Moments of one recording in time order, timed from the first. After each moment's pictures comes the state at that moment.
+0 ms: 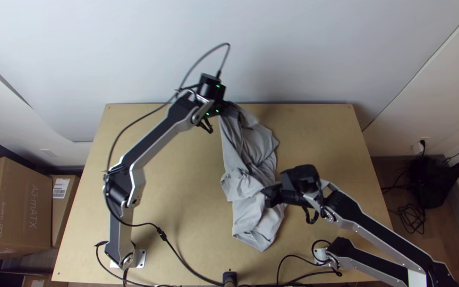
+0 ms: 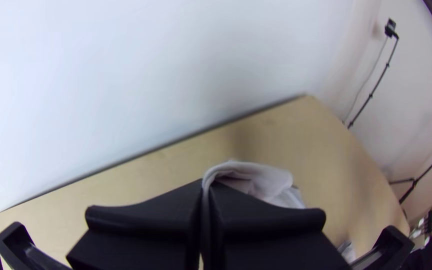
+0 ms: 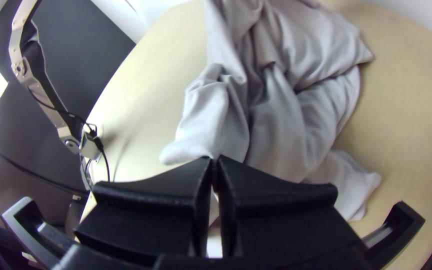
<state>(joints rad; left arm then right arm) -0.57 2.07 2.16 -0.64 -0.07 -0.12 0.72 1.02 0.70 -0.38 -0.28 0.40</state>
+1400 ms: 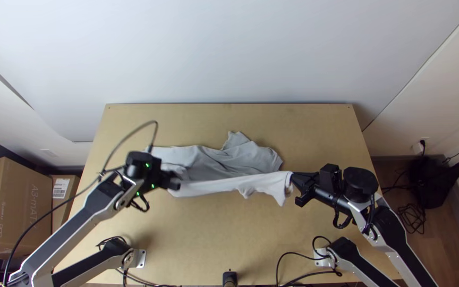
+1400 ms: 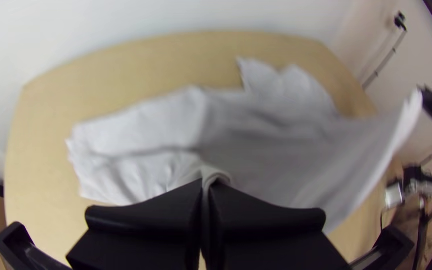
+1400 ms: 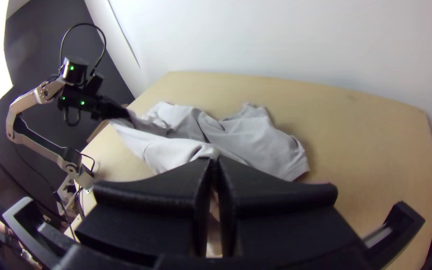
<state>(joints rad) -0.48 1.01 0.83 -0.60 -0.01 -0.18 0.50 0.68 0.77 -0.51 -0.28 0.21</state>
